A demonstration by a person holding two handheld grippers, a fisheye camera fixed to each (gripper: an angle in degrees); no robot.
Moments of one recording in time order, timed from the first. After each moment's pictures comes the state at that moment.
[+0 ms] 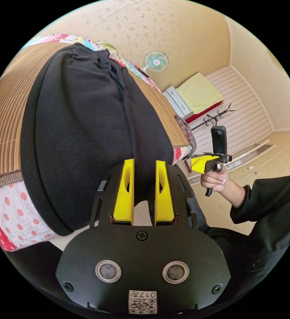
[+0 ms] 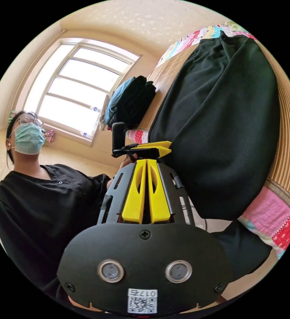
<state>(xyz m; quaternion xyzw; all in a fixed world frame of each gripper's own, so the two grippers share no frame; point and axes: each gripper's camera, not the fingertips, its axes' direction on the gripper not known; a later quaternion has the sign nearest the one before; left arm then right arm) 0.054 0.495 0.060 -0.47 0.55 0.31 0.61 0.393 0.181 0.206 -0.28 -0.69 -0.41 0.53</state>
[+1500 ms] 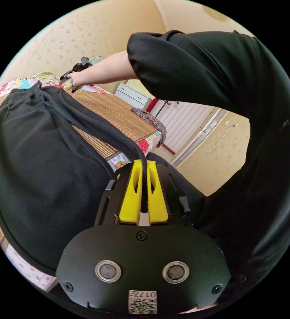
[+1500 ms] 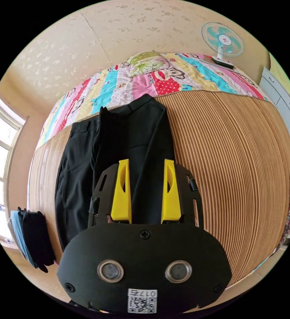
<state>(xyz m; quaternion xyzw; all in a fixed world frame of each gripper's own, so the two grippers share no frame) 0.033 0.514 -0.066 -0.36 0.69 0.41 0.48 0.019 -0.096 0.273 -0.13 -0.38 -0.25 0.88</state>
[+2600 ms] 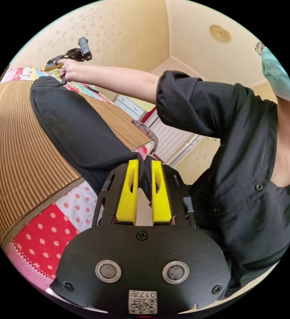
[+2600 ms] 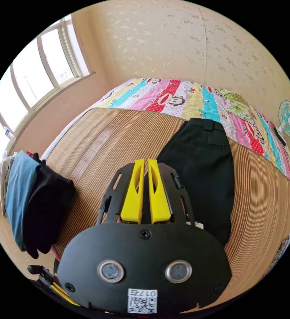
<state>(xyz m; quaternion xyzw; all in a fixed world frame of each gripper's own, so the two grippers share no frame) -0.075 0.306 0.073 -0.38 0.72 0.34 0.48 -0.090 0.087 0.048 0.00 -0.46 -0.43 0.77</state>
